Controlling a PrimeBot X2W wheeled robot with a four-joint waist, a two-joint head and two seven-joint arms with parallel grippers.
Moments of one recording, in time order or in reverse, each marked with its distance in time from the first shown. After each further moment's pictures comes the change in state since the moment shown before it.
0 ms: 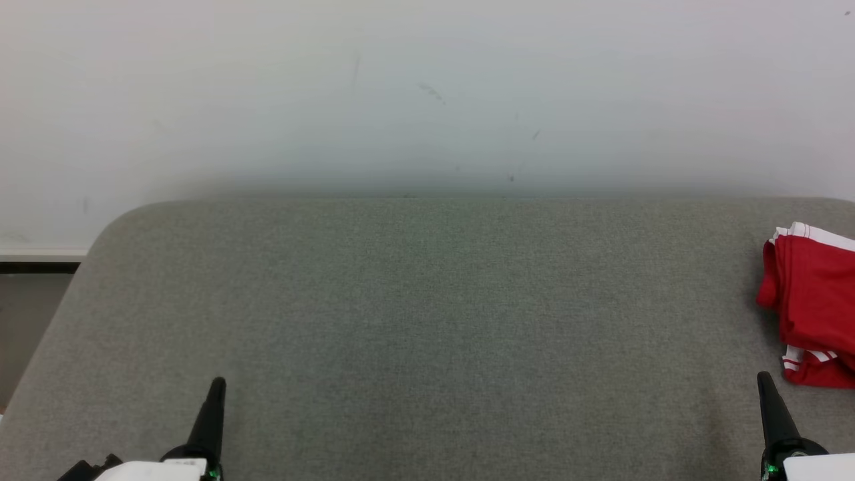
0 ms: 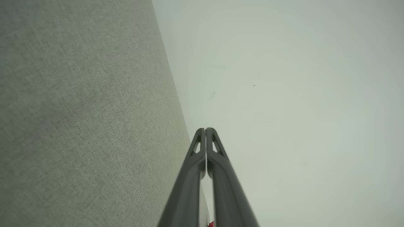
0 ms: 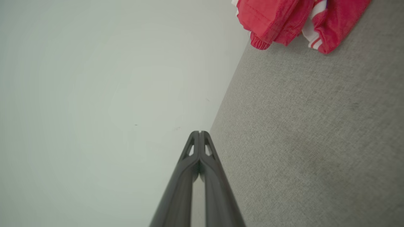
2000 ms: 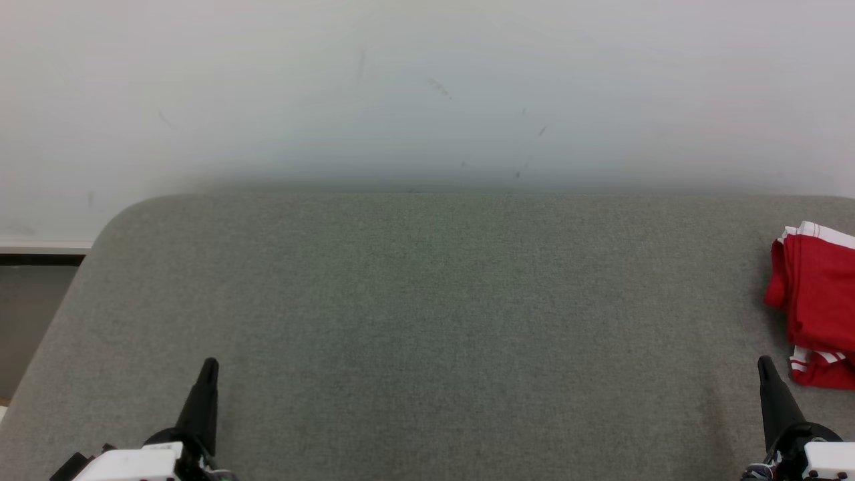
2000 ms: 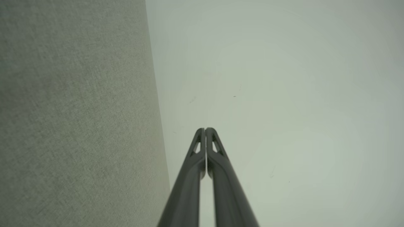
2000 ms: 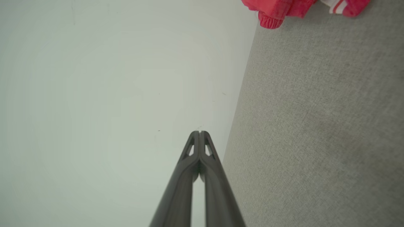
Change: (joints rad) left arm -0.040 0.002 0.027 0.001 -0.196 -0.005 0.053; right arm -0.033 -0.004 -0.008 -0.004 0.220 0.000 0.052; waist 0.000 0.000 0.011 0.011
